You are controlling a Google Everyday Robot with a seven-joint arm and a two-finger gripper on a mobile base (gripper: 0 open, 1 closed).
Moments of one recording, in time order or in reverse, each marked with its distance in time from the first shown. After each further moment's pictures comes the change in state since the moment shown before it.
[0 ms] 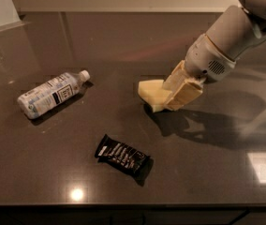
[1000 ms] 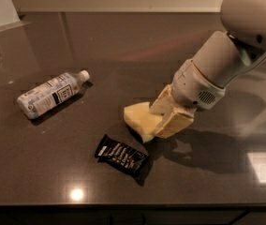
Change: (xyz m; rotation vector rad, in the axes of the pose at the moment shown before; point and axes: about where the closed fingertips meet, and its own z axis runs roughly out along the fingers) arm -0.004 0.063 0.033 -0.048 0.022 -0.116
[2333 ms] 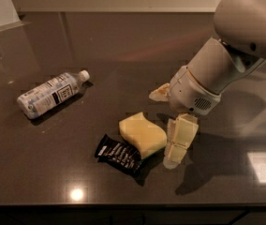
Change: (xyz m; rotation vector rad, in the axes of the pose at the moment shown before) arm -0.002 0.007 0.013 -0.012 0.007 -0.021
